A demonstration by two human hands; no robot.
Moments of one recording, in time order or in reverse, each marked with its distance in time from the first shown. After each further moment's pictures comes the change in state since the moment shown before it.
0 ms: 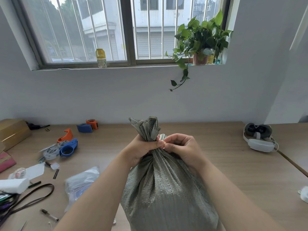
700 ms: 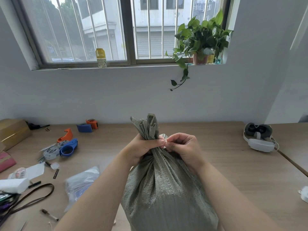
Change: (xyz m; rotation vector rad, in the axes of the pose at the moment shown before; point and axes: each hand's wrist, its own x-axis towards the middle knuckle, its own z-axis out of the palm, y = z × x) left_hand 0.000 0.006 0.001 0.049 -0.037 -0.028; right_hand 0.001 0.000 0.003 0.052 0.073 -0.045
